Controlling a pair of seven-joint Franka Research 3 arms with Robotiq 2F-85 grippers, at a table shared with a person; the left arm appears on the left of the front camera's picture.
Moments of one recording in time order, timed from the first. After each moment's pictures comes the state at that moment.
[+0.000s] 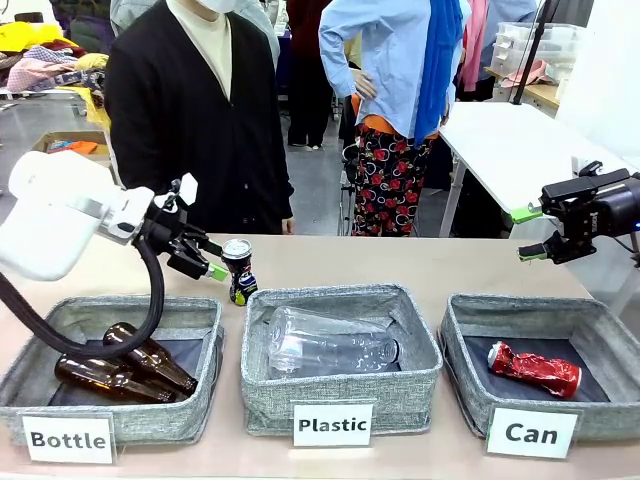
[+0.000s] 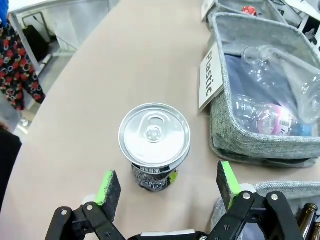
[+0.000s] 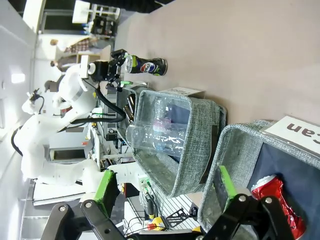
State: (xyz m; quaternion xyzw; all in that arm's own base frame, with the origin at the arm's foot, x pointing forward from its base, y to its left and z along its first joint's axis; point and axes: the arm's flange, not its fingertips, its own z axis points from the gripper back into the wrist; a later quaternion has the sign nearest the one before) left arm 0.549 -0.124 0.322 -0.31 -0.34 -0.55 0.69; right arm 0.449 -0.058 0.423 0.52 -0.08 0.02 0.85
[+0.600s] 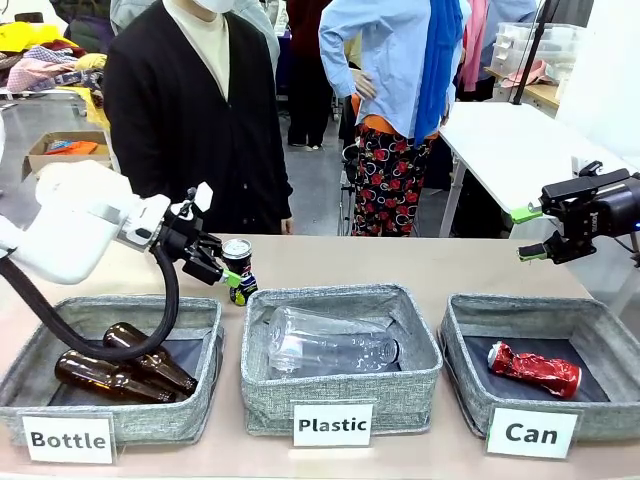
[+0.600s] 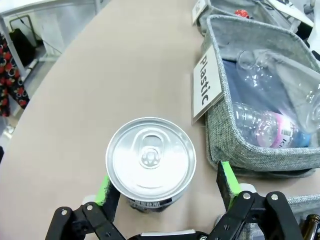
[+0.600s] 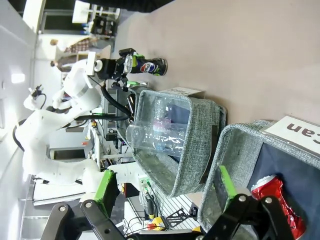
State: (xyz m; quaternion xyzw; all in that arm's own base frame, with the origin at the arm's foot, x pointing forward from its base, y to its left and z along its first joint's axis) left arm 0.560 -0.146 0.300 -0.35 -0.32 -0.56 0.68; right arm 0.449 -0.058 0.423 0.52 -0.08 0.02 0.85
